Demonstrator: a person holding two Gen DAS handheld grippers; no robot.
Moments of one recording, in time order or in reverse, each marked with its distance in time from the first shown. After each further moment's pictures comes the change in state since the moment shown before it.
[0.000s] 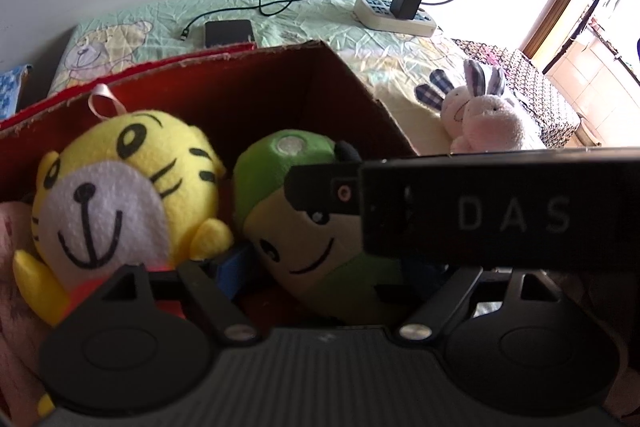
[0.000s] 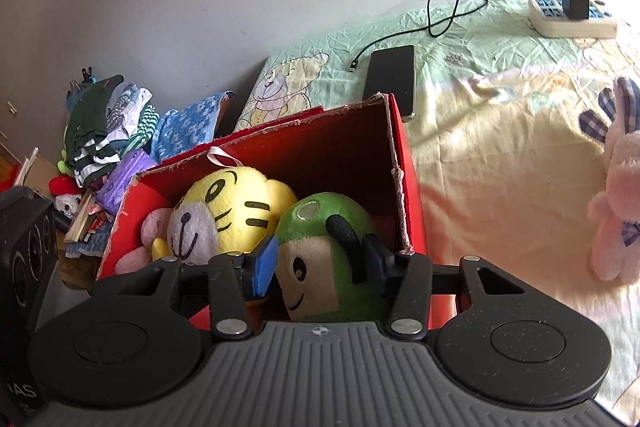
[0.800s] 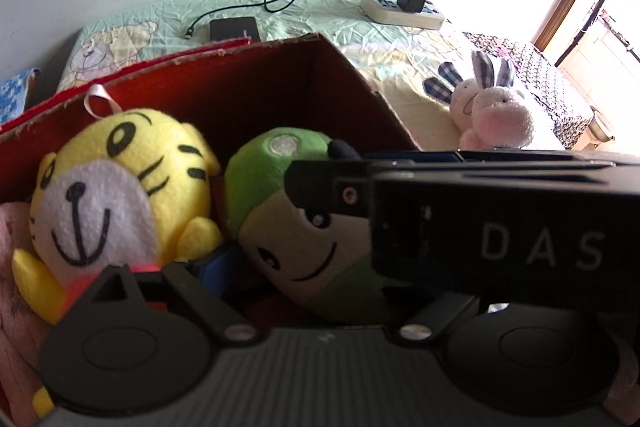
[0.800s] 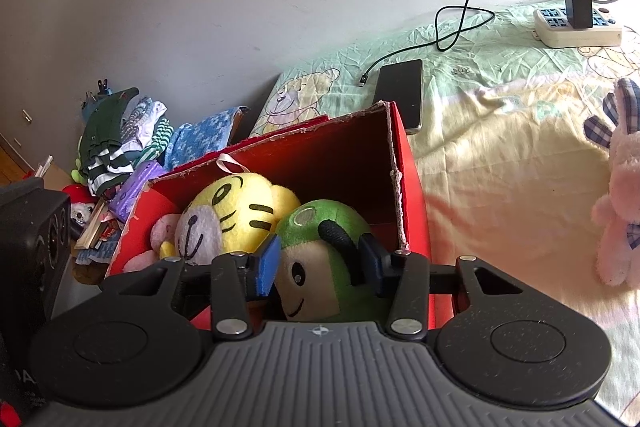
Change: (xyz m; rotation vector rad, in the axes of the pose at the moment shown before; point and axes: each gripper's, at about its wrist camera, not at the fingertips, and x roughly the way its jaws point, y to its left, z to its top) left arm 0.003 -0.008 -0.002 0.012 0.010 0.047; right arm -0.005 -0.009 -0.009 -0.004 -0.060 0.054
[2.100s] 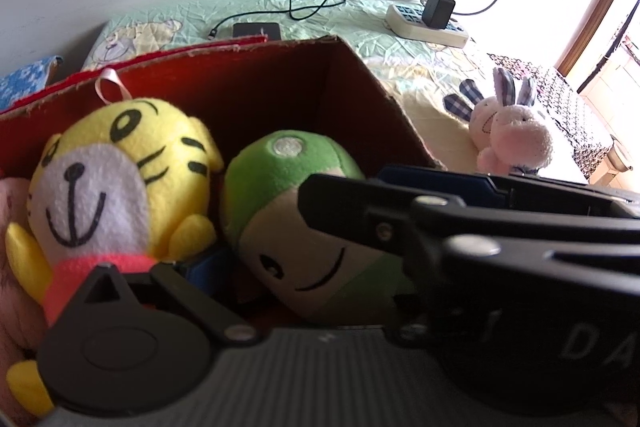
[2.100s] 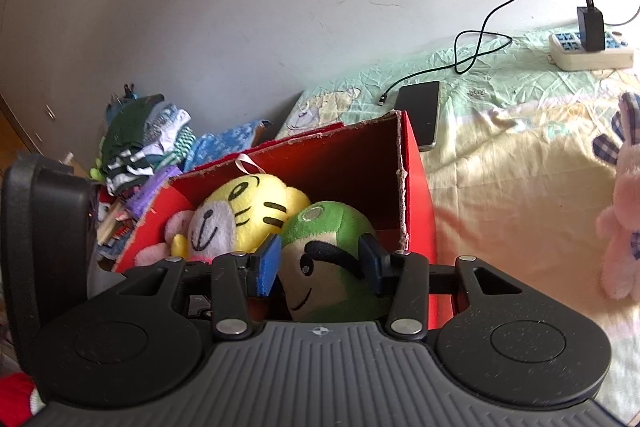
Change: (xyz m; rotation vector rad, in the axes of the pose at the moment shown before) left arm 0.002 -0.004 -0.004 -0.069 -0.051 0.056; right arm -0.011 -0.009 -0.014 -0.043 -0.079 0.090
